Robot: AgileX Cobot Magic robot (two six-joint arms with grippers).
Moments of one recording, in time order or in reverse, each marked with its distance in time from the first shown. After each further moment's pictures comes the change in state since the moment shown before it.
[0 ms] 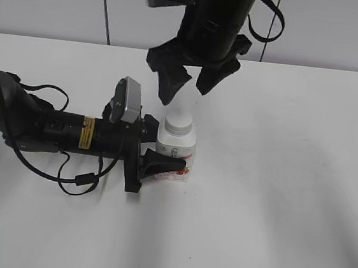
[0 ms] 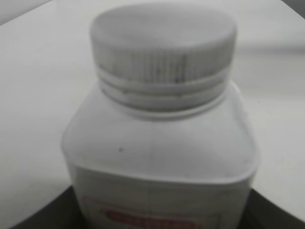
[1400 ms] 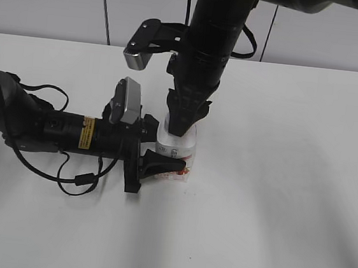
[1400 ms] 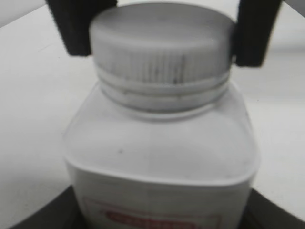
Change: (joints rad) left arm 0.001 0.000 0.000 0.002 -0.001 0.014; right arm 0.000 0.070 0.037 0.041 0.001 -0.817
